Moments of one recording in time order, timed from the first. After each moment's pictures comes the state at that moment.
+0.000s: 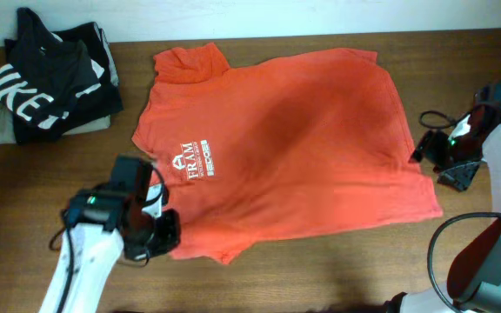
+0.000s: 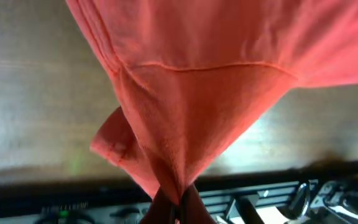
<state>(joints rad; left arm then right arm) -0.14 1.19 0.94 -1.29 0.27 -0.34 -0.40 1.70 1.37 -1.17 -0.15 0.27</state>
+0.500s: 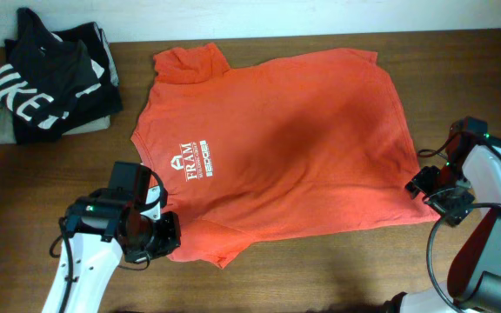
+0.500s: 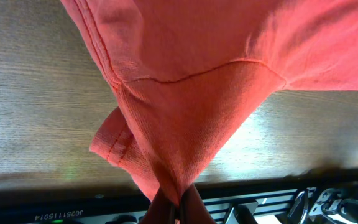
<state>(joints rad) -0.14 1.15 0.91 -1.25 0.27 -0.36 -0.40 1.71 1.11 -1.05 0.10 0.51</state>
